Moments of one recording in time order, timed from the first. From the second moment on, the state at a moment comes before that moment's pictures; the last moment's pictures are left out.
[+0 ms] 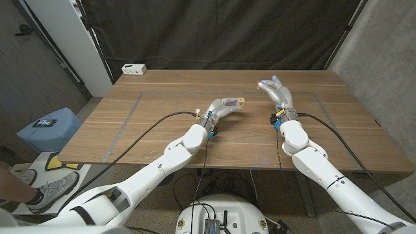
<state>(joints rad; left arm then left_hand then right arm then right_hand) 0.73 0.32 0.73 -1.32 -0.07 -0.20 0.25 0.97 0.01 0.29 -0.14 0.18 0.84 -0.22 0.20 0.19 0.83 -0.22 0.25 0.41 0.44 -0.05 0.22 0.19 0.11 0.11 0.19 0.17 -1.04 -0.49 -0.37 -1.72 0.31 0.13 -0.48 0.89 -0.06 0.35 -0.15 0.19 0.74 -0.16 0.61 0.38 0.10 -0.11 0.19 0.18 0.01 -0.03 0.21 0.19 0.27 0.00 0.19 0.16</state>
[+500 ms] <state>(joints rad) 0.72 0.31 0.73 -1.30 -0.07 -0.21 0.24 0.97 0.01 0.29 -0.14 0.18 0.84 -0.22 0.21 0.19 0.83 -0.22 0.25 0.41 0.44 -0.05 0.22 0.19 0.11 0.11 0.19 0.17 -1.03 -0.45 -0.38 -1.69 0.31 0.18 -0.48 0.91 -0.04 0.36 -0.15 0.19 0.72 -0.18 0.61 0.39 0.09 -0.12 0.18 0.18 0.00 -0.03 0.21 0.19 0.27 0.00 0.19 0.16</state>
